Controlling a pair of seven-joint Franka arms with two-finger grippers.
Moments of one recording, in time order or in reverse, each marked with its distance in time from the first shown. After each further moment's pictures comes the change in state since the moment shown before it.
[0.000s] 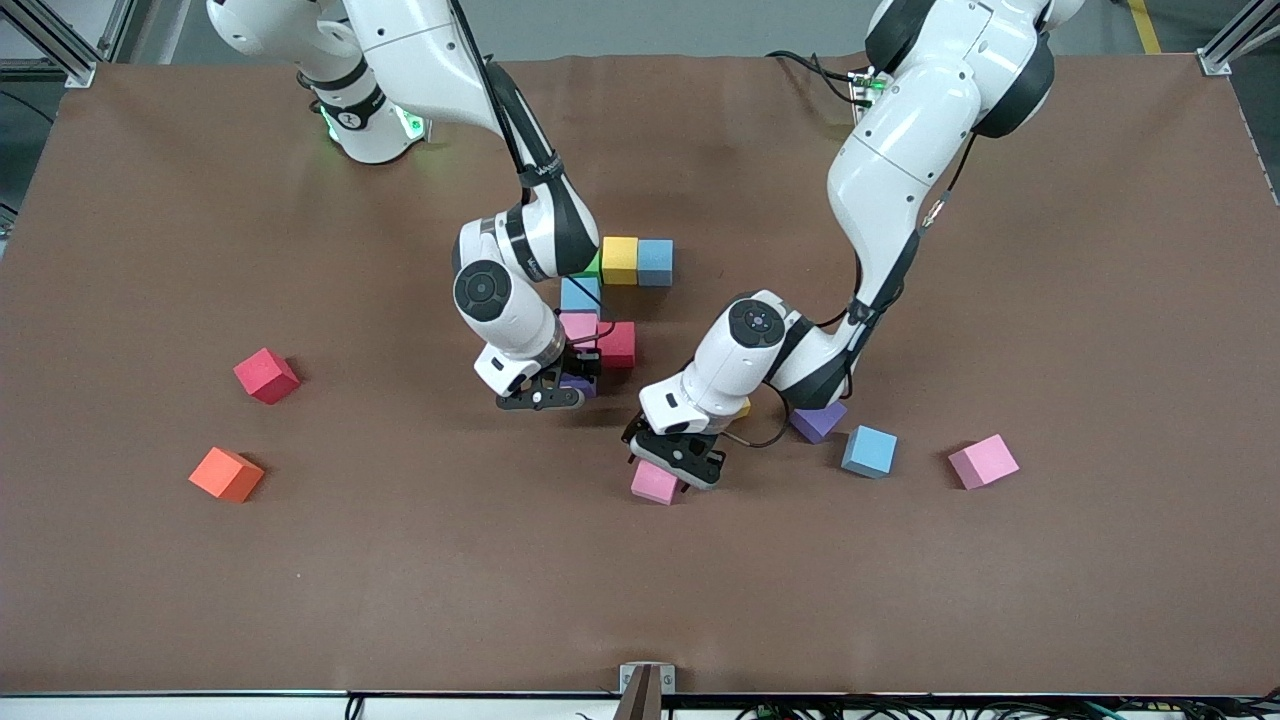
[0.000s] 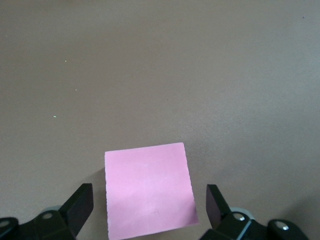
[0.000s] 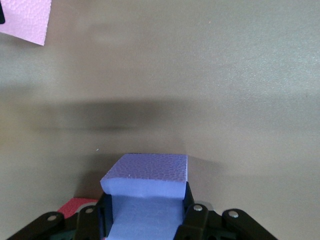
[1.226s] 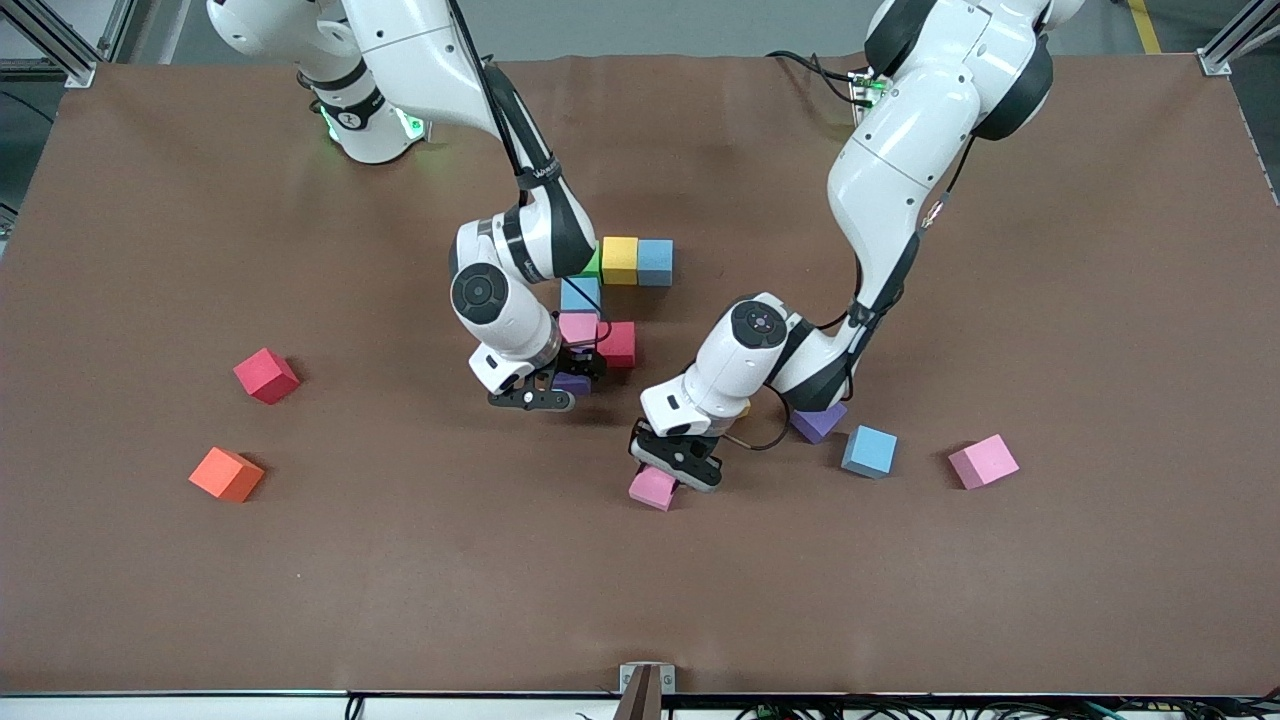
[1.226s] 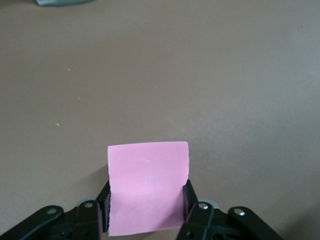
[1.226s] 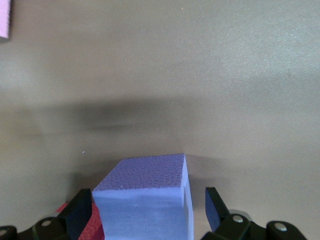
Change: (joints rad) left arm 0.007 0.007 0.002 0.017 0.001 0.022 0.001; right arm 0.001 -0.001 -0.006 -0.014 0.001 -0.011 0.090
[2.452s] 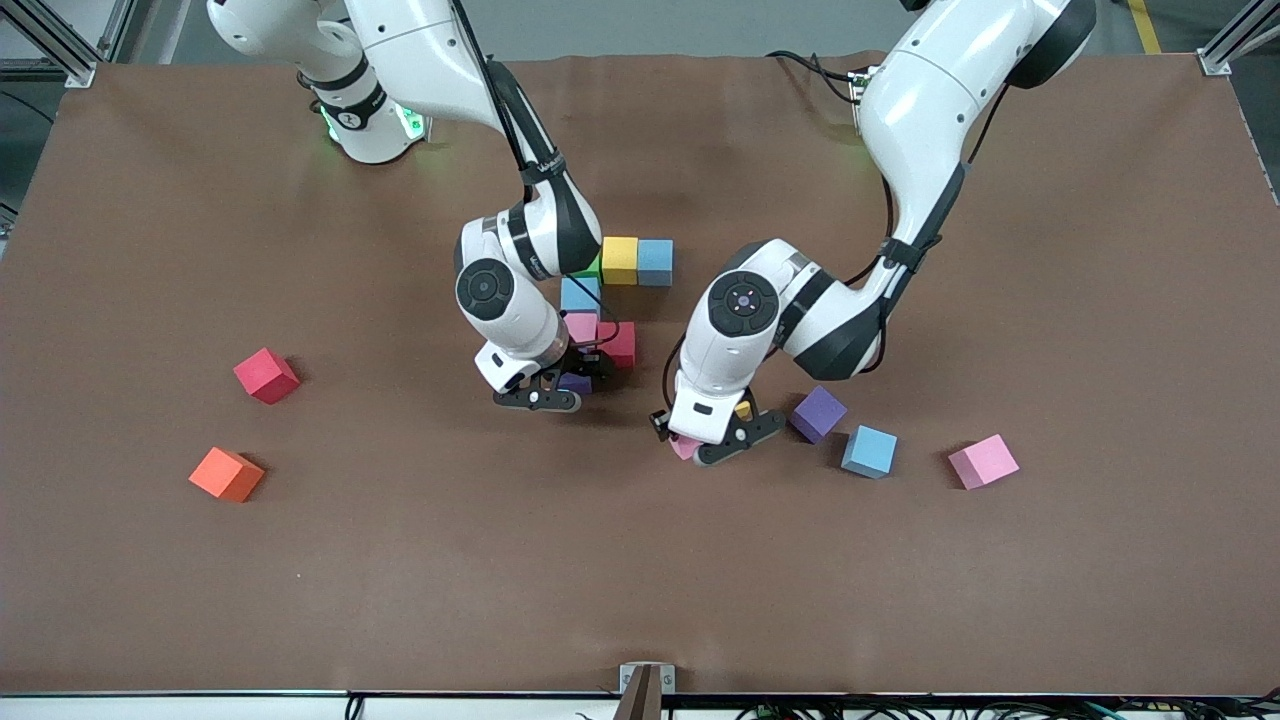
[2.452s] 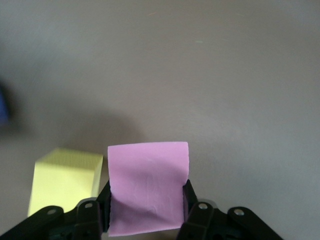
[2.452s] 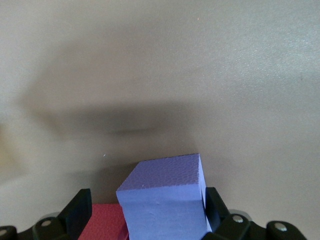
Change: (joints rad) left arm 0.027 -0.205 -0.072 0.000 0.000 -0.607 -1.102; right arm 0.005 0.000 0.000 0.029 0.000 0.000 0.035
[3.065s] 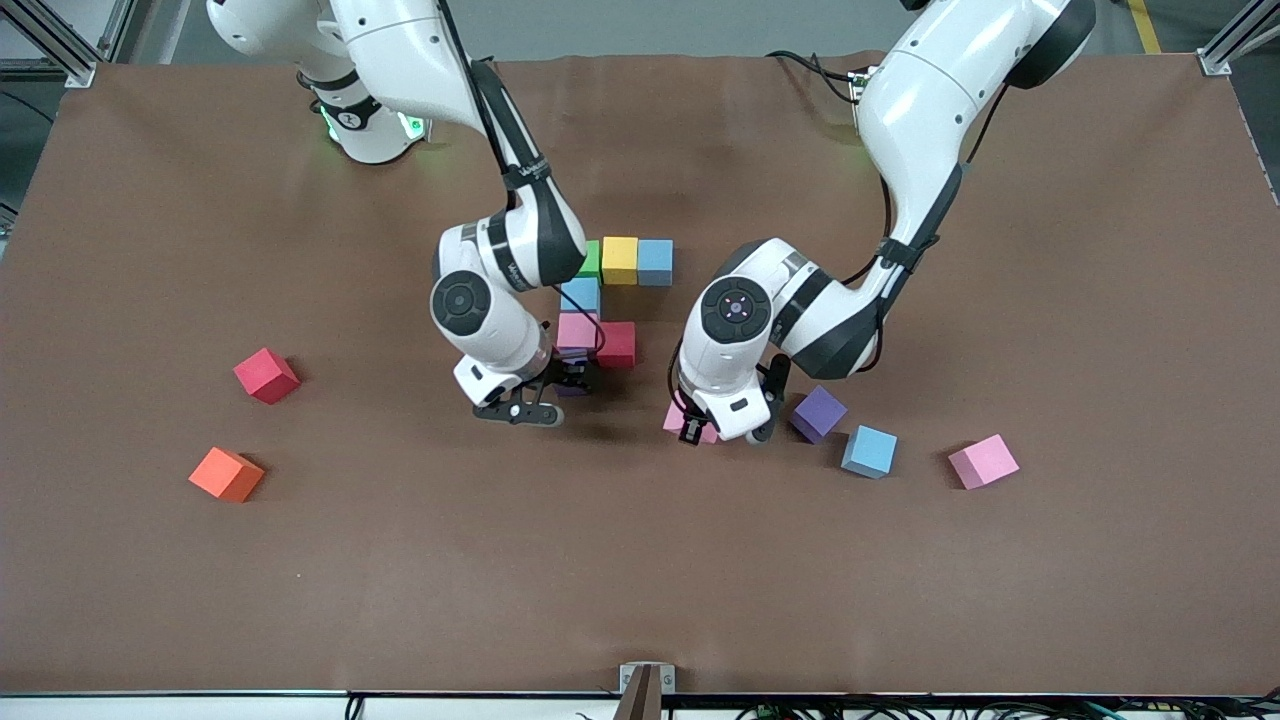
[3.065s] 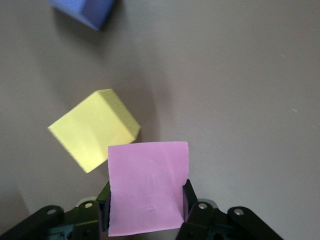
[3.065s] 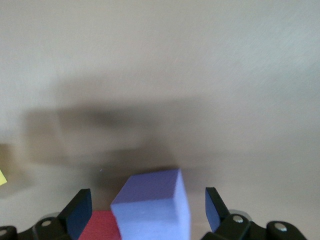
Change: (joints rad) left arm 0.000 0.000 -0.008 -0.006 0.000 -0.100 -0.666; right arm -0.011 -0.004 -0.098 0.071 -0.001 -0.132 -0.042
